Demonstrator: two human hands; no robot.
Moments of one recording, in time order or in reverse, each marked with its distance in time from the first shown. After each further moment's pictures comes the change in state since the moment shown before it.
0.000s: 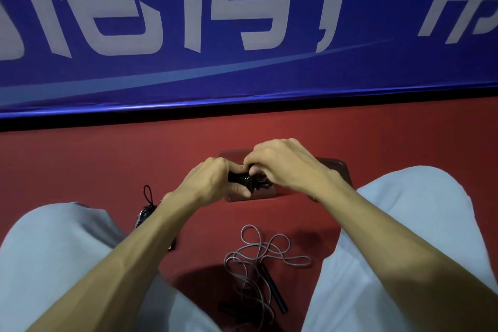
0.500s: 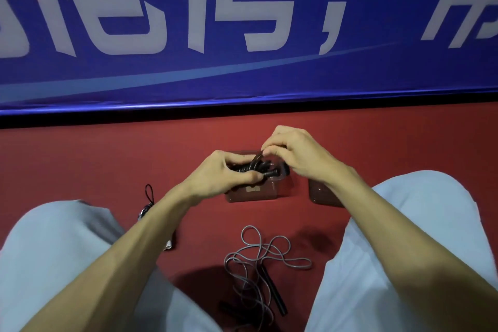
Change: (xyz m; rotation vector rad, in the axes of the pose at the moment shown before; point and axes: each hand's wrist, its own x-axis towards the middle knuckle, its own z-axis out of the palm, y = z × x) left_hand -0.008 0.016 -0.006 -0.639 0.018 0.065; right_hand 0.001 0.034 0.004 0.419 0.116 0.199
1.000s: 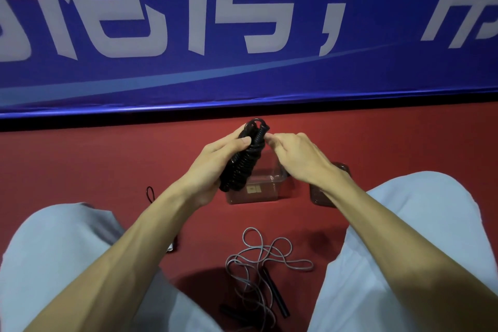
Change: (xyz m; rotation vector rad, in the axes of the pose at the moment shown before) left_hand 0.000 0.012 0.000 -0.566 0.126 -0.026; right_hand -0.001 -0.019 0.004 -0.104 0.032 0.194
